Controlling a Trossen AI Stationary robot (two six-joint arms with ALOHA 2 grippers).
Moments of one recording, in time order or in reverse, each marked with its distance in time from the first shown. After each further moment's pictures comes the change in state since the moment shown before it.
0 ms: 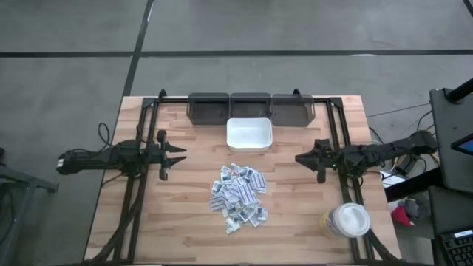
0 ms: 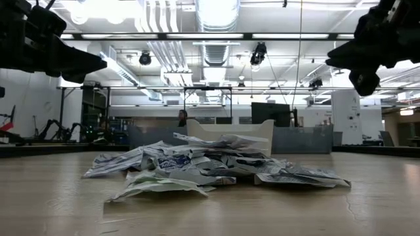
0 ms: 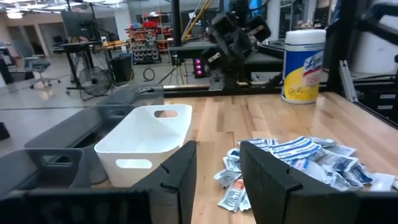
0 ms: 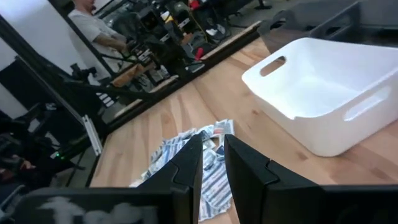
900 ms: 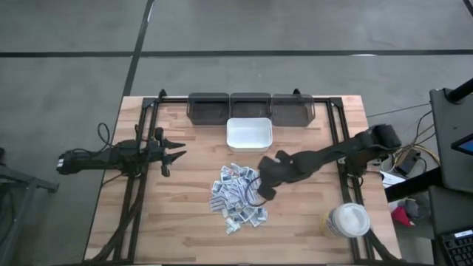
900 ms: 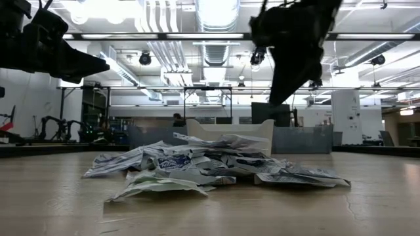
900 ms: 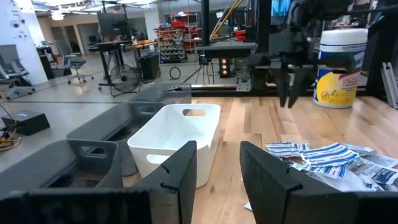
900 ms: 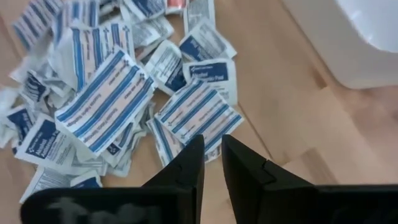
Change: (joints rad) left arm 0.000 0.000 0.002 0.005 -0.110 0.000; right arm -0.001 1.303 1.034 -0.752 -0.084 0.125
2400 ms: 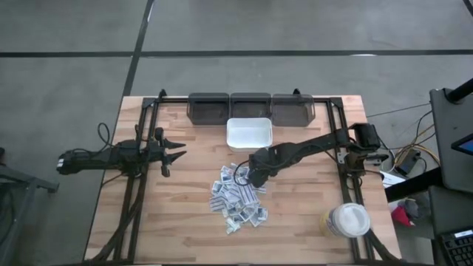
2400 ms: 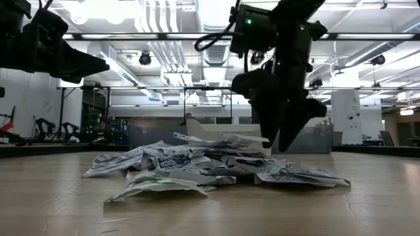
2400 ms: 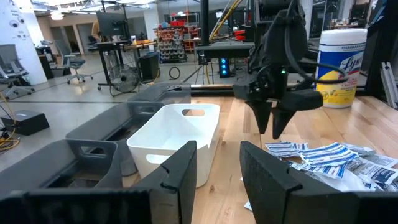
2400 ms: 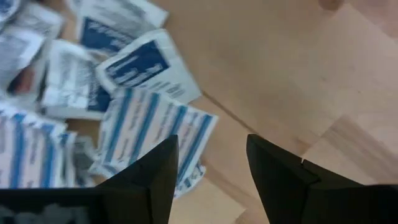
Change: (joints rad) left arm 0.000 0.000 0.000 -0.001 0.002 0.000; right arm -0.180 0.167 -0.019 0.033 -0.225 0.272
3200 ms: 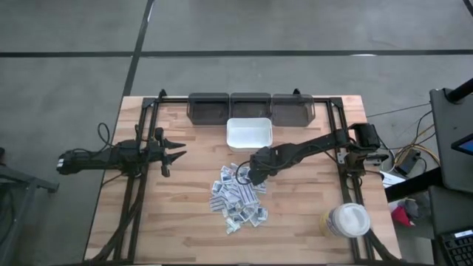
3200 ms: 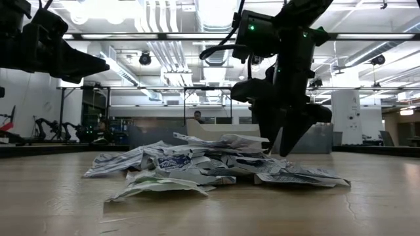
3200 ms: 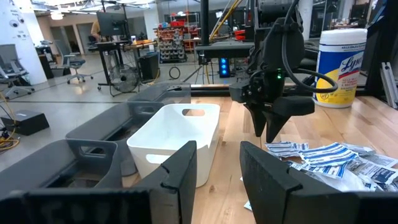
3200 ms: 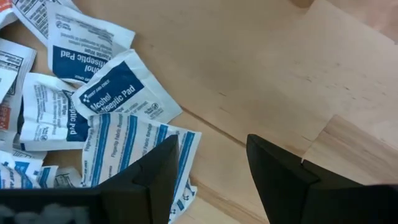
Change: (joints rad) left arm 0.000 0.000 0.000 0.000 0.000 0.000; right arm -0.007 0.000 -0.040 0.048 0.046 0.100
